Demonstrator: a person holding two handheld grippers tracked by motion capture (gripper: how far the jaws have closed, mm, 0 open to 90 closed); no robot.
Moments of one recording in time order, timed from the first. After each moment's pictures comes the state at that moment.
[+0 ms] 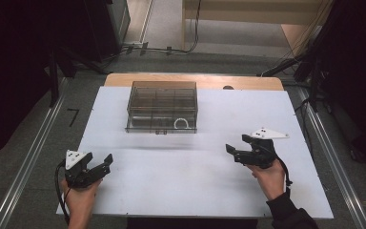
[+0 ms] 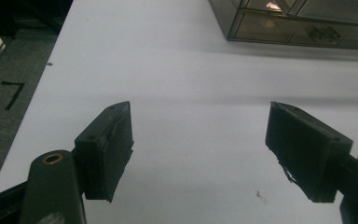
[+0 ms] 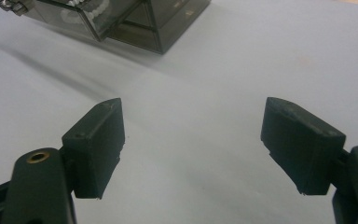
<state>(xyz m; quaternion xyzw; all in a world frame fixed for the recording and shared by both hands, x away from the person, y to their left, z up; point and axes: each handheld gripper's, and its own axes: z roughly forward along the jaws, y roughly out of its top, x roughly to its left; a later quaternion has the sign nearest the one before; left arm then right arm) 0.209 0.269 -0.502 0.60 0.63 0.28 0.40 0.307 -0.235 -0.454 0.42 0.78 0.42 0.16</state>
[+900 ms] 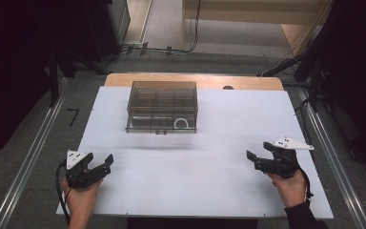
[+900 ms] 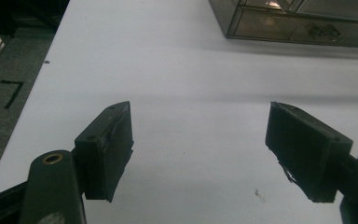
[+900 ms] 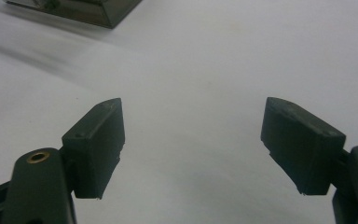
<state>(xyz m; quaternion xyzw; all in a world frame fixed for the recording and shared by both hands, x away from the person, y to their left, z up) 0.209 0.268 -0.503 0.60 0.63 0.28 0.40 0.288 -0.289 -0.462 0.46 0.77 0.40 0.19</state>
